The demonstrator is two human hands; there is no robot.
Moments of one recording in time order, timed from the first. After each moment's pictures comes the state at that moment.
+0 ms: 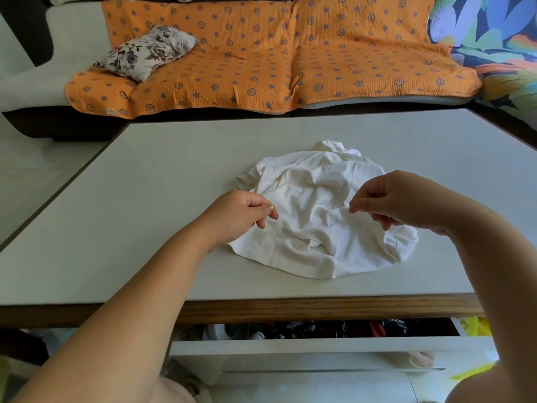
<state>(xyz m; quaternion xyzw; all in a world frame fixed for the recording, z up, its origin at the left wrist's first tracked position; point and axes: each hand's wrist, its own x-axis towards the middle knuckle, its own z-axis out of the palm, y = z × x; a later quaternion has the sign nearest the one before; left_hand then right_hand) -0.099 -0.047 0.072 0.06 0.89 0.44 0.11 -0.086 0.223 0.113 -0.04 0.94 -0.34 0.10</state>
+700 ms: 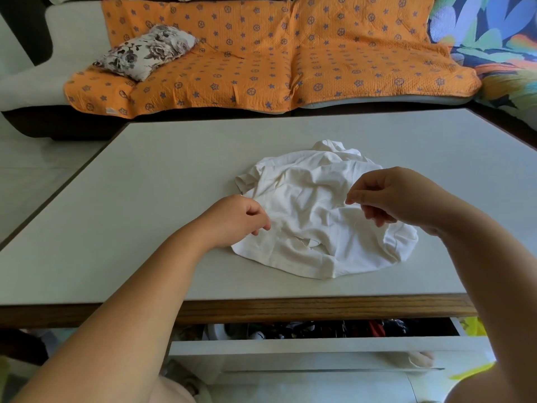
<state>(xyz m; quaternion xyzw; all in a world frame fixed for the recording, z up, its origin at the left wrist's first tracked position) -0.096 -0.050 0.075 0.05 0.93 0.34 0.14 -0.084 0.214 0.113 -0.02 0.92 -0.39 0.07</state>
